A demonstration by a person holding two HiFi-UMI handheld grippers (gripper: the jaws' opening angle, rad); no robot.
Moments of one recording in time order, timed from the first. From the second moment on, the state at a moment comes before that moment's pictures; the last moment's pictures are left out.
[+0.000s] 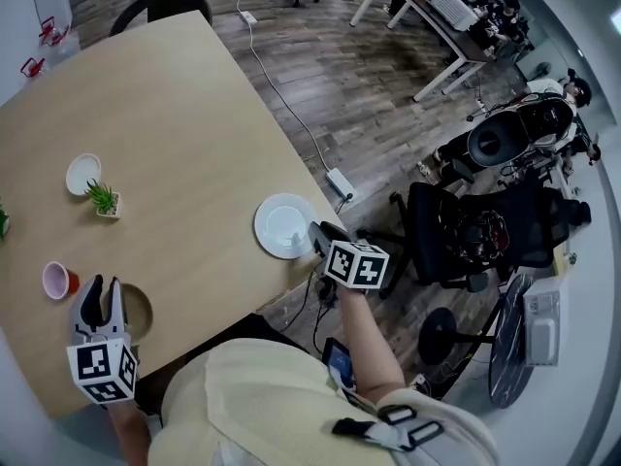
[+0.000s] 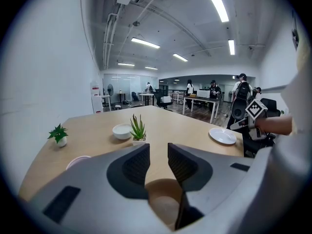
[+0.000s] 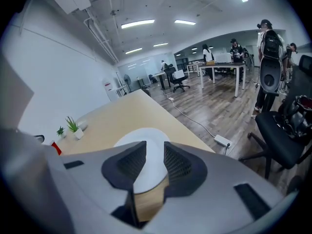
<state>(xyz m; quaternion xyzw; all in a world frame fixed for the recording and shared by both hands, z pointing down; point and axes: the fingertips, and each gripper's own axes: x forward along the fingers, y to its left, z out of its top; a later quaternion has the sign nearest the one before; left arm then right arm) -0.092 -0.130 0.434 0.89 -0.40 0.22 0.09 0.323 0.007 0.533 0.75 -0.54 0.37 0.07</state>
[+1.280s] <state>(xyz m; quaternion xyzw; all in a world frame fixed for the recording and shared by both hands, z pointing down) -0.091 -0.131 0.439 0.88 -0.41 0.22 0.09 0.336 0.006 0.548 0.77 -0.49 0.42 -0.01</state>
